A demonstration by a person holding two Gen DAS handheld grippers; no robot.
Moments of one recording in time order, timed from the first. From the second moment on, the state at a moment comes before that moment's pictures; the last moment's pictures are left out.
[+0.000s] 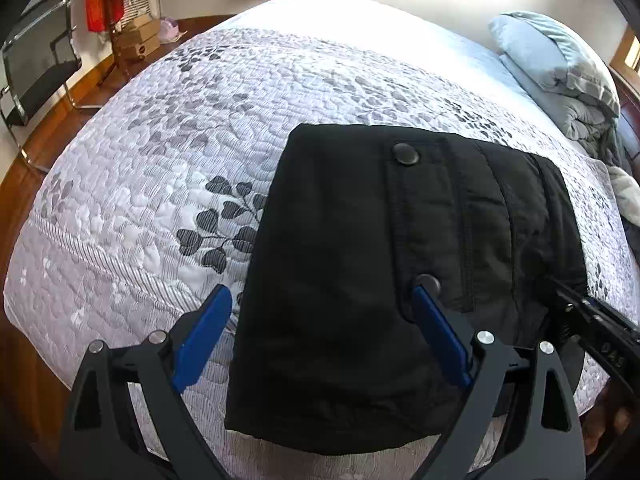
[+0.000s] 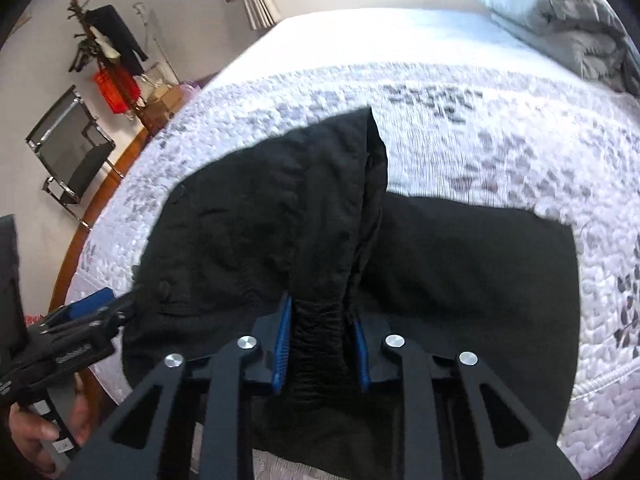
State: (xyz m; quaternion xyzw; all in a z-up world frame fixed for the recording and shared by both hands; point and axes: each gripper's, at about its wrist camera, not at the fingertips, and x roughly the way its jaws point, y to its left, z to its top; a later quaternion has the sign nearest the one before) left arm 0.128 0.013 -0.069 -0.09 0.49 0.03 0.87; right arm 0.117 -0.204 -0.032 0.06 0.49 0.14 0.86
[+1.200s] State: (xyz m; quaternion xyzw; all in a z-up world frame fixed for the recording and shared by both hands) left arm 0.114 -0.066 -0.054 -0.04 0.50 -0.03 0.86; right arm 0.075 -0.349 -0.033 0.15 0.48 0.07 0.86
